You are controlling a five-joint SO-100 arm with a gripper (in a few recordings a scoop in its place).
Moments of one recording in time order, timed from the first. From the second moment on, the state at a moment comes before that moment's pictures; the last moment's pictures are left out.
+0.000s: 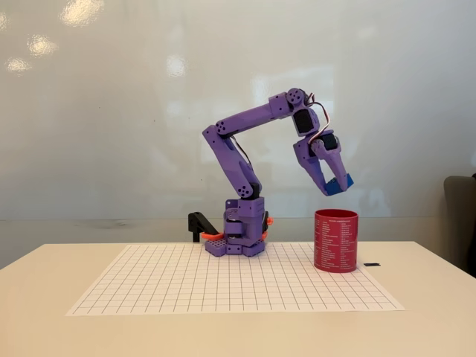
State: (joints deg) arm -72.4 126.1 108.5 87.0 28.2
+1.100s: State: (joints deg) arm -71.0 125.6 111.6 82.8 26.8
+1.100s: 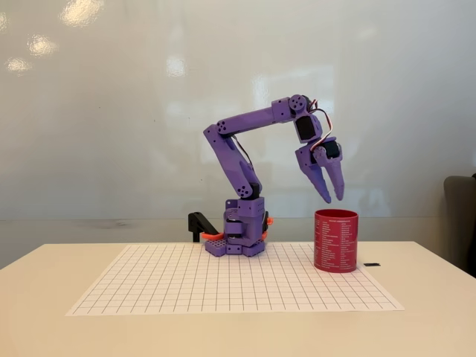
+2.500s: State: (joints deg) arm -3.9 189.0 119.3 89.7 17.8
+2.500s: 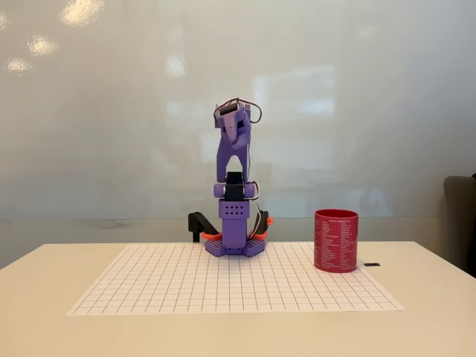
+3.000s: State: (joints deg) arm -4.3 188.9 164.8 72.0 12.2
